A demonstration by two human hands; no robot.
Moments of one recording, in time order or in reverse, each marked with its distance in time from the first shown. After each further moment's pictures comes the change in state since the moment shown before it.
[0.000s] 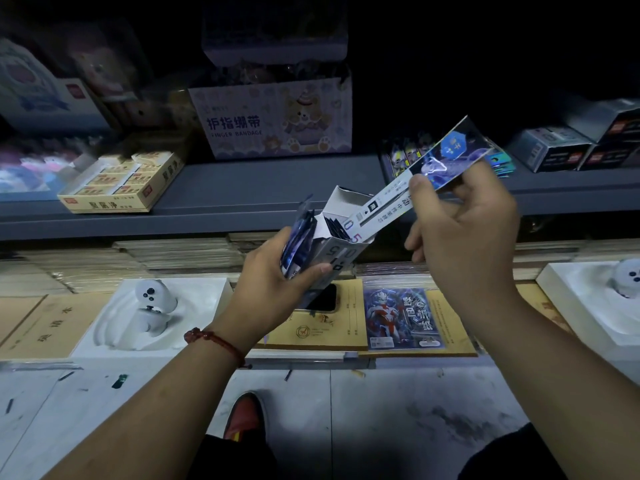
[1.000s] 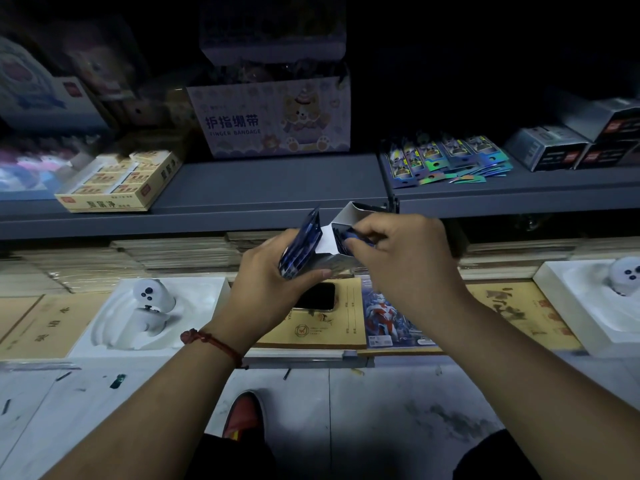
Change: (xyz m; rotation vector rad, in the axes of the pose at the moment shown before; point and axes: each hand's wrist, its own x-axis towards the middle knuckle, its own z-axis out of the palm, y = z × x) left_hand -0.001 -0.002 -0.003 0.100 -0.017 0.098; right_hand -0.017 0.002 0.025 -0.346 -0.375 -0.115
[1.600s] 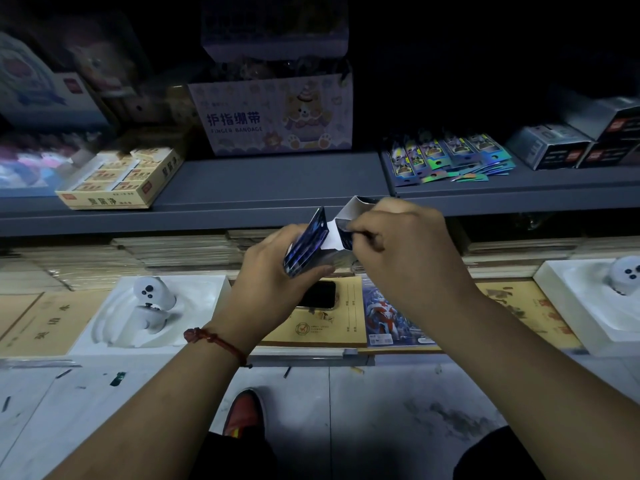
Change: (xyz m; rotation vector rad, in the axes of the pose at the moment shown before) left_hand 0.000 0.008 -0.002 0.073 0.035 0.093; right_hand 0.001 -0.012 -0.005 -0.162 0.016 -0.152
